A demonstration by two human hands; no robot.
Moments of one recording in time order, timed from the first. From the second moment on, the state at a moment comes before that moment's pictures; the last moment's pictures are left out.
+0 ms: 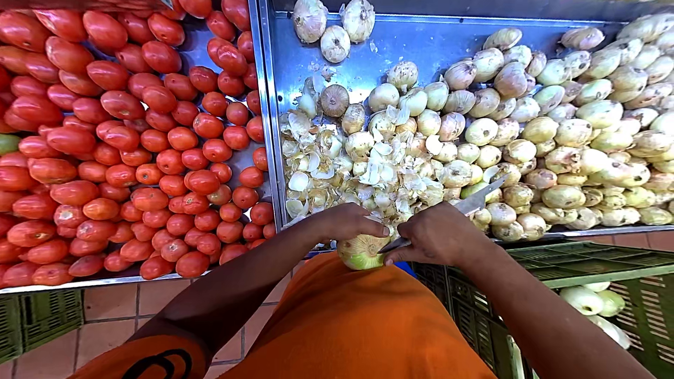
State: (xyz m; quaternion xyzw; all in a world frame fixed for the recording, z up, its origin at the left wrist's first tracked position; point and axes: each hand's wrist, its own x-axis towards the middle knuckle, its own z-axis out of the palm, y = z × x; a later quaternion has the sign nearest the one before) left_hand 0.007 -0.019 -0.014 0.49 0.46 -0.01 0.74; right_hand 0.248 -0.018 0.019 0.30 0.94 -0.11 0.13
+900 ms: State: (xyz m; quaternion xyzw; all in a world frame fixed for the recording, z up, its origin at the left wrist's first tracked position) left_hand 0.010 -0.018 -0.012 0.51 0.47 -0.03 0.72; right_hand 0.256 -0.022 0.020 0.32 0.93 -0.12 0.13
